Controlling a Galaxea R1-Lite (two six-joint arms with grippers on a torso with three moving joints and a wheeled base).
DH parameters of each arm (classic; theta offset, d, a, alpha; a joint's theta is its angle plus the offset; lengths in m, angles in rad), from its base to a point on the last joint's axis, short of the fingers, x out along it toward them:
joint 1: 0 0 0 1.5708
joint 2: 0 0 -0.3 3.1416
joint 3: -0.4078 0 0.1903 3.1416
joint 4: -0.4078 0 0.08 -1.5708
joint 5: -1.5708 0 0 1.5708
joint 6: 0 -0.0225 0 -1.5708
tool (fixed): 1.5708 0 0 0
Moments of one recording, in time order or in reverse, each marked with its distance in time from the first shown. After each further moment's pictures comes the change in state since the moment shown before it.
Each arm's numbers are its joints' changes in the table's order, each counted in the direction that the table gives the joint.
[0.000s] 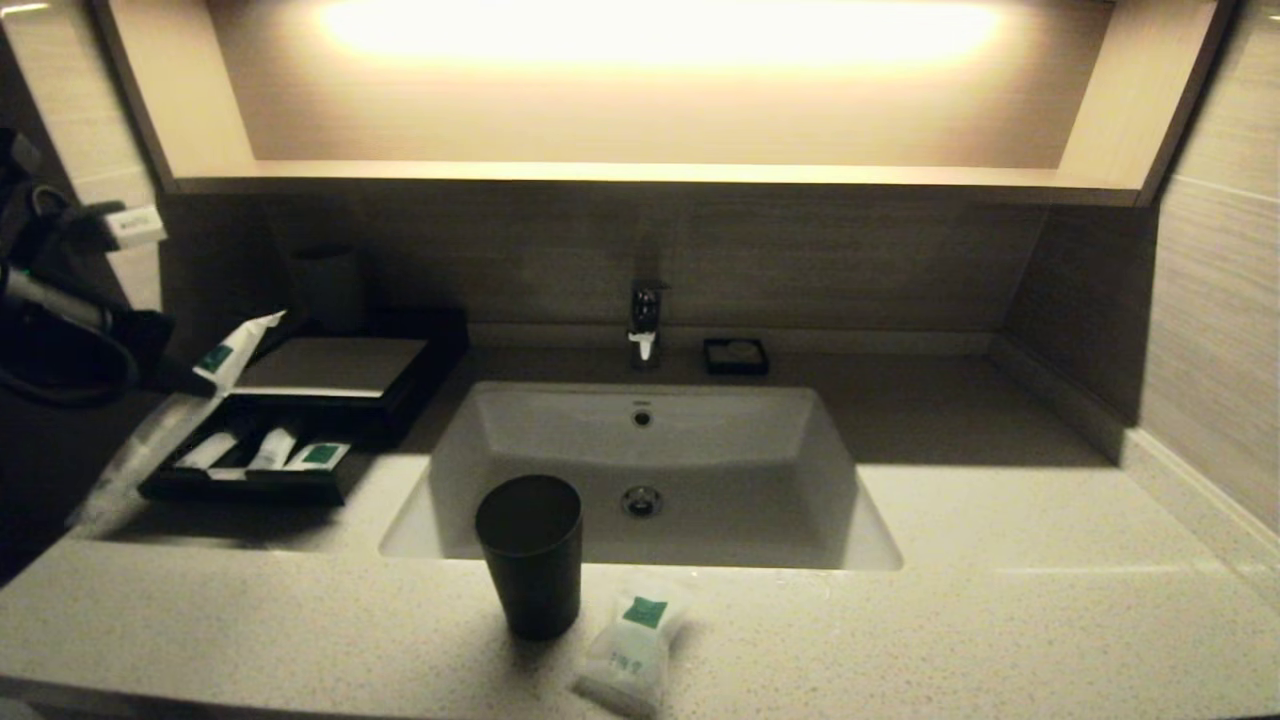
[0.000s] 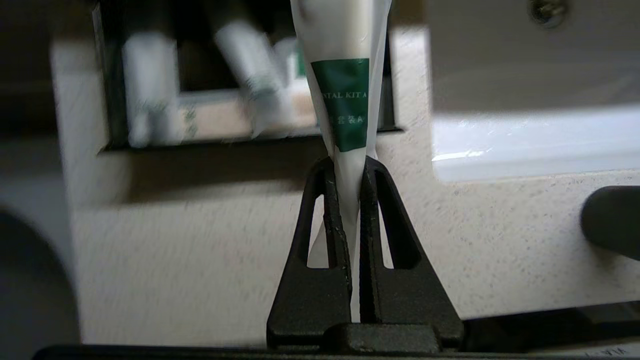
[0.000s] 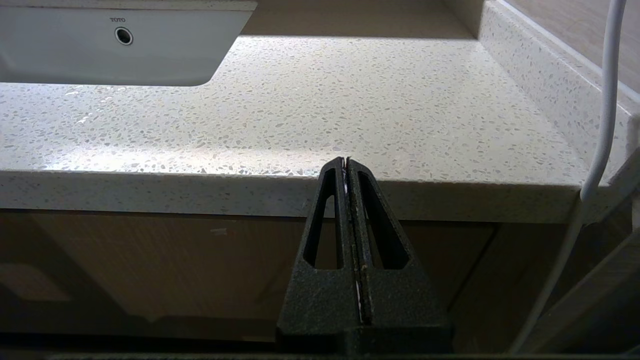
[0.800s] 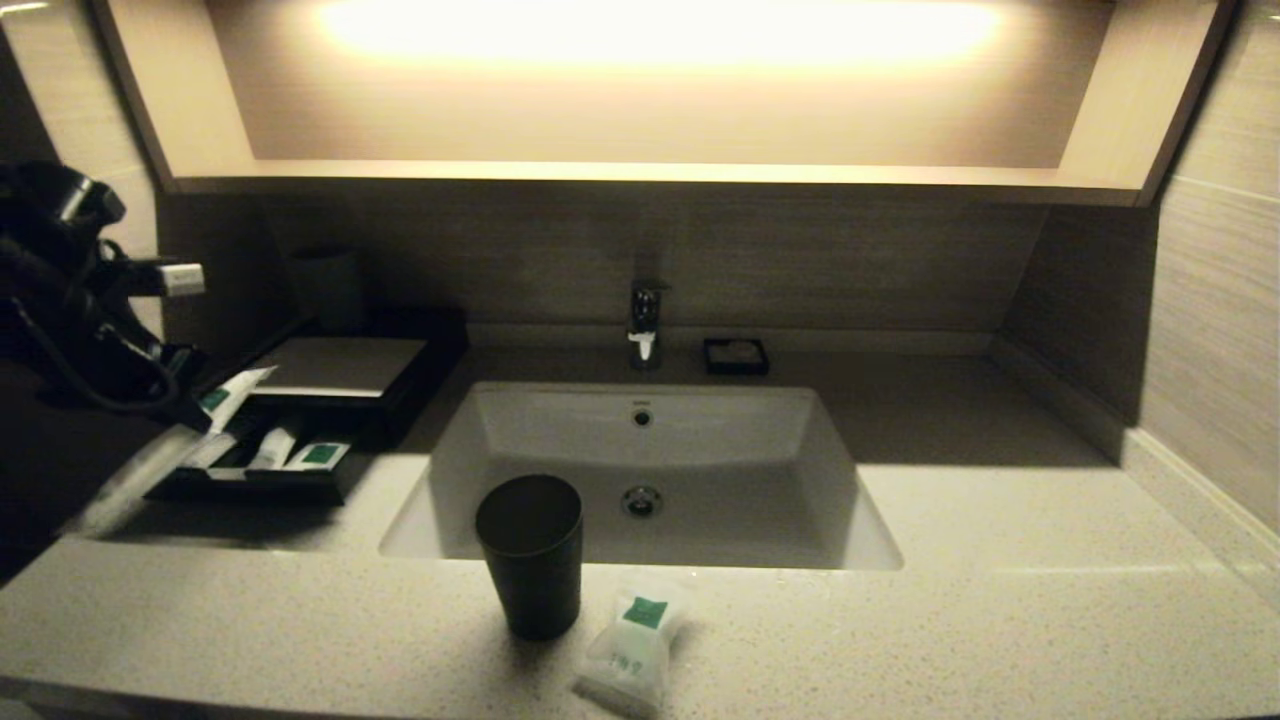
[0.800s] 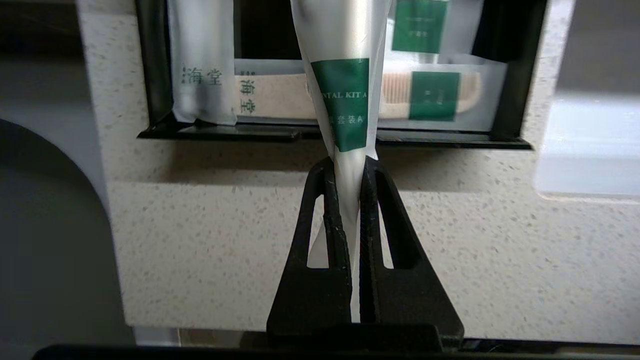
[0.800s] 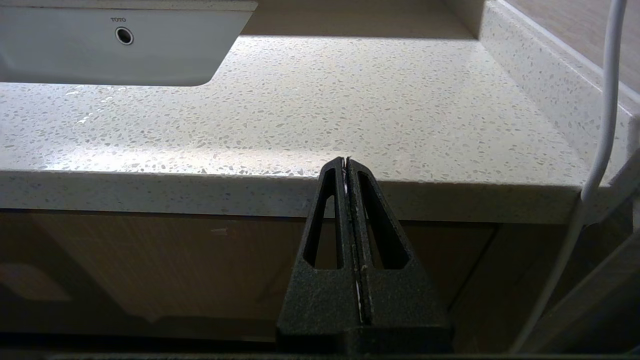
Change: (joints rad) left arm 0.003 -0.232 -0.213 -0.167 0.178 0.004; right arm 0.000 0.000 0.000 0.000 0.000 0.000
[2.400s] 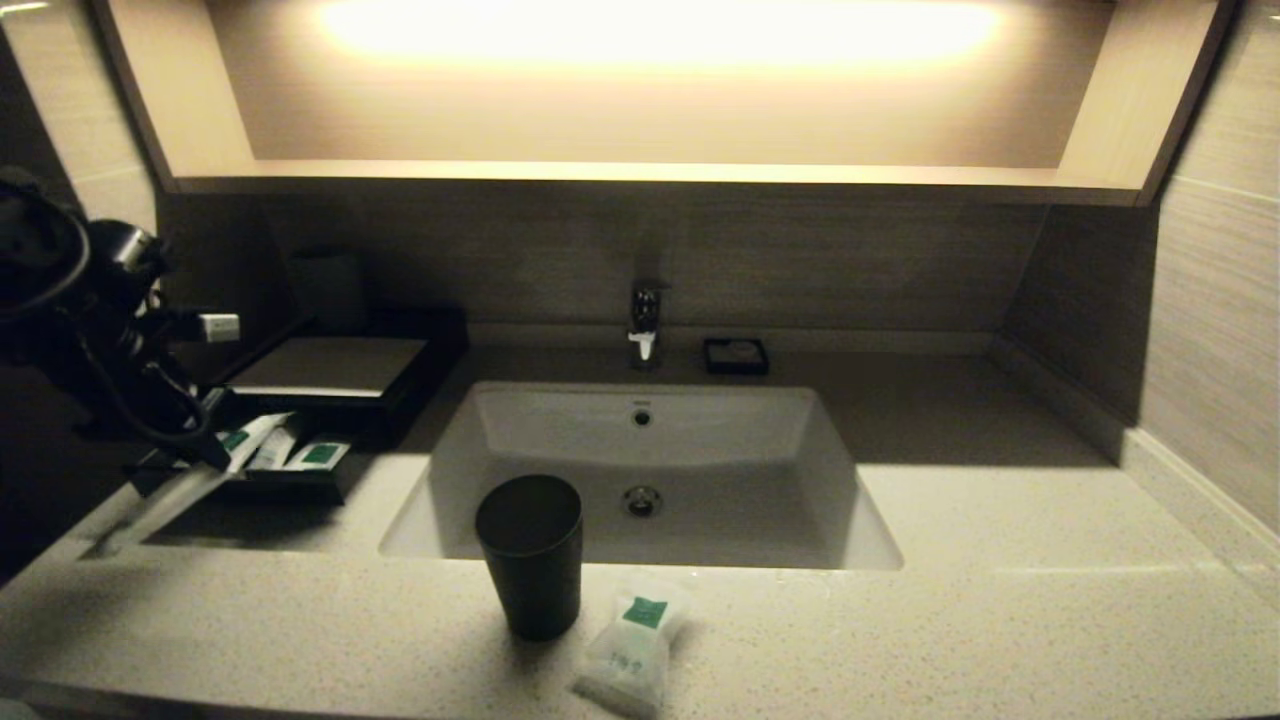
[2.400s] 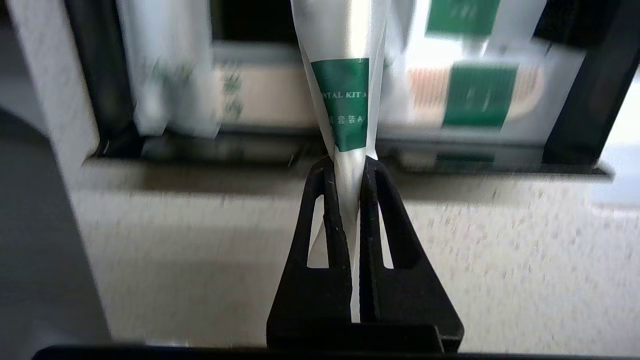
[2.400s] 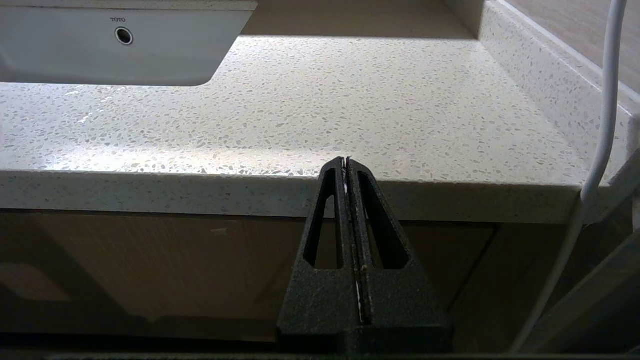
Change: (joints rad) left arm -0.017 -0.105 0.000 -0.019 0.046 0.000; right arm 0.000 0.000 0.000 0.000 0.000 0.000
